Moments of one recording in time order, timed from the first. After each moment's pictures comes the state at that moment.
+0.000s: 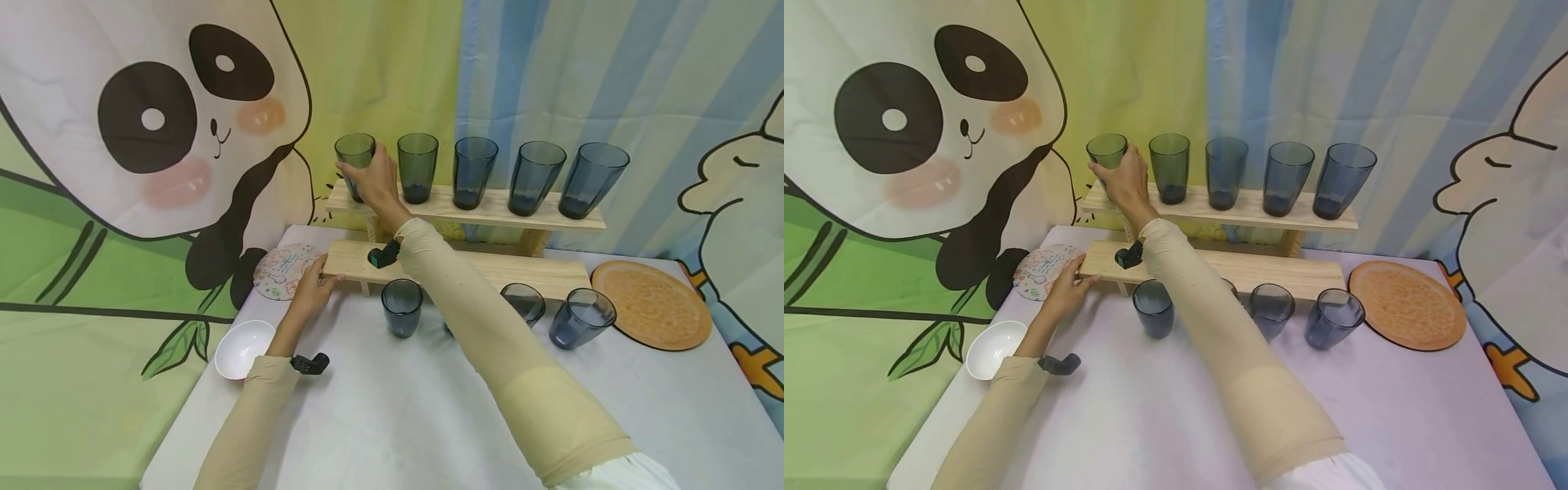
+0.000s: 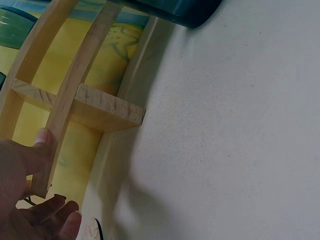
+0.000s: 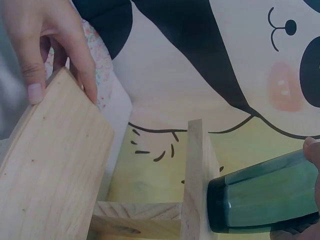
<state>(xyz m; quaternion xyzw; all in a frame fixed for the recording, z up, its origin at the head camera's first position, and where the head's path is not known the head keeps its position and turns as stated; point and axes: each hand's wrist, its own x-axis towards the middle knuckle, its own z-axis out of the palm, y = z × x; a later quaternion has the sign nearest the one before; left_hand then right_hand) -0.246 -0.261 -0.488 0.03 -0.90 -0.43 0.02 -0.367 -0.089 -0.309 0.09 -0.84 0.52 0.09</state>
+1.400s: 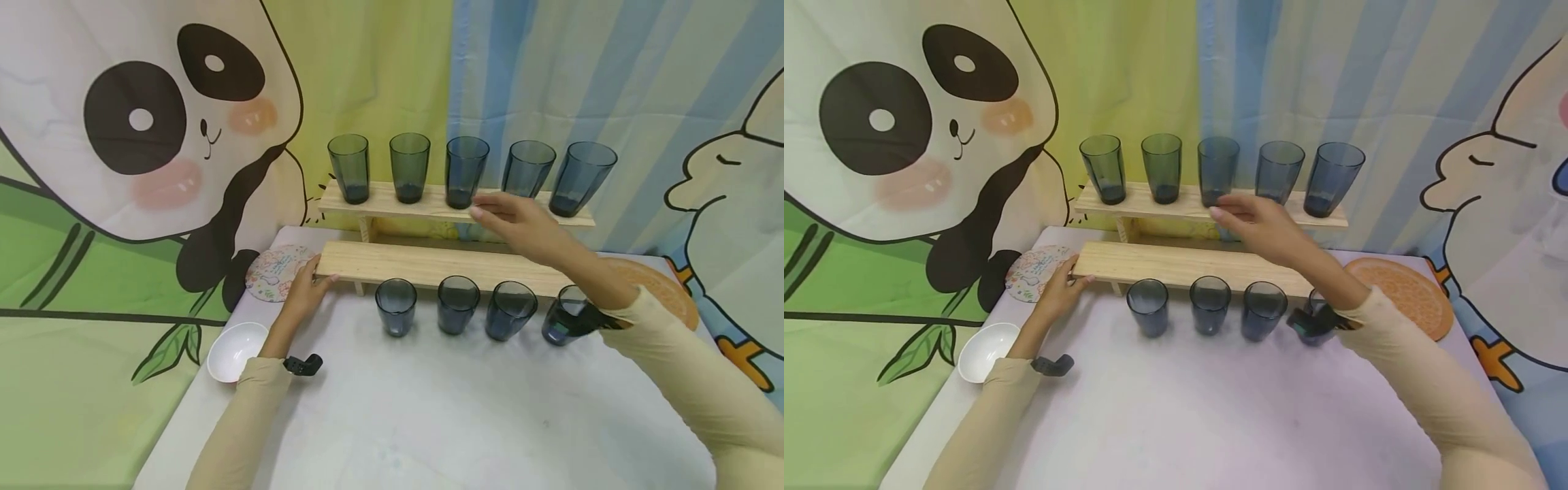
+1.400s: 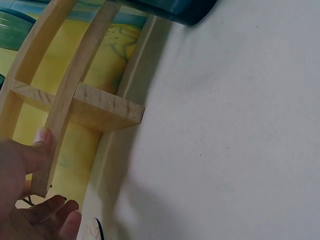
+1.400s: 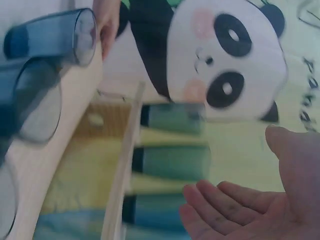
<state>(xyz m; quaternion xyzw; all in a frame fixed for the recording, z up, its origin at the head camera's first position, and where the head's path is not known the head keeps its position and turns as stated) -0.246 -0.264 -0.490 0.02 -0.90 -0.43 0.02 -0.245 0.167 -0.285 0.22 -0.88 0.41 -0.08</state>
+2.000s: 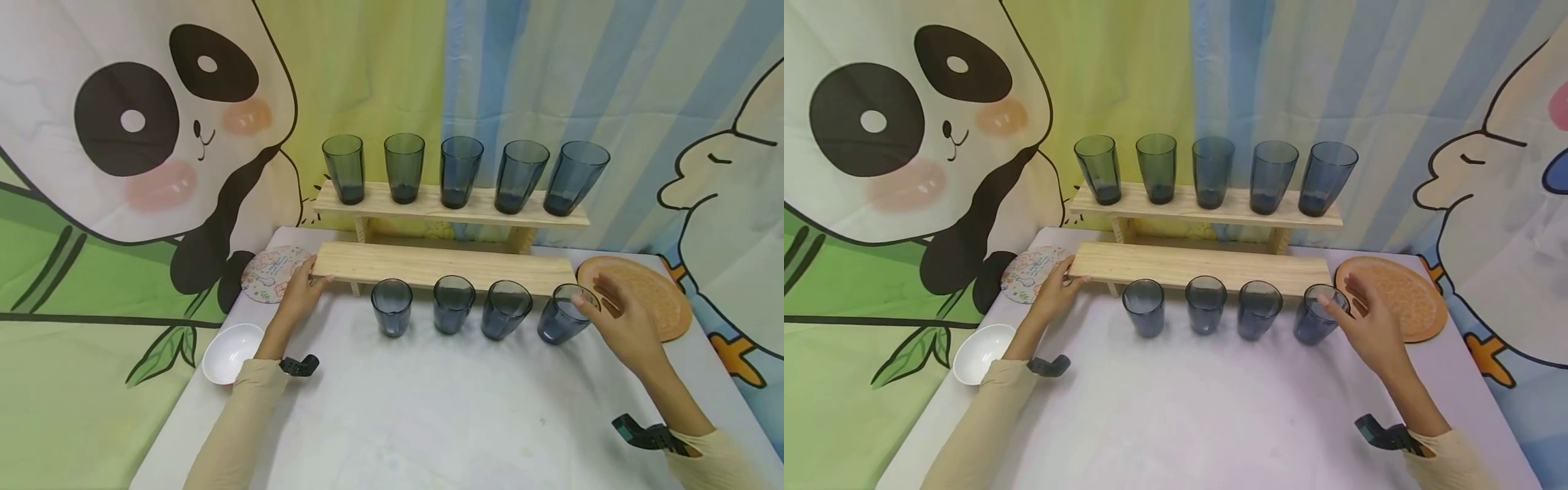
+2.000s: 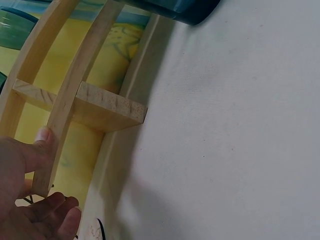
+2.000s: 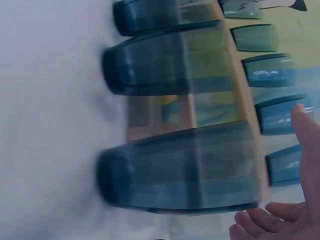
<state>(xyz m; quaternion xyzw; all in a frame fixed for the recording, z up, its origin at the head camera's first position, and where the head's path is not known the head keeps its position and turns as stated) -0.247 -0.262 -0.489 0.02 -0.91 -0.42 0.01 -0.166 0.319 -0.431 0.00 -0.90 0.42 0.06</state>
